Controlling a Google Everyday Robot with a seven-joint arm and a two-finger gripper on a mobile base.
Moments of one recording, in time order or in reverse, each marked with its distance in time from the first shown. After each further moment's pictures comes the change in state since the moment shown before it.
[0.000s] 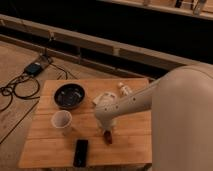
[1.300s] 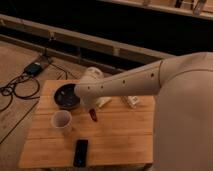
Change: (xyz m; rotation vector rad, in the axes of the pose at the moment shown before) arm -0.087 0.087 -0.122 -0.052 -0.188 -0.166
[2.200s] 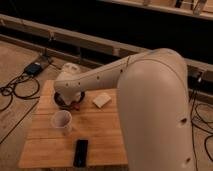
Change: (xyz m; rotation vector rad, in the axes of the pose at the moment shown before) arm -0.079 0.082 0.024 -0.026 -0.132 -0.258
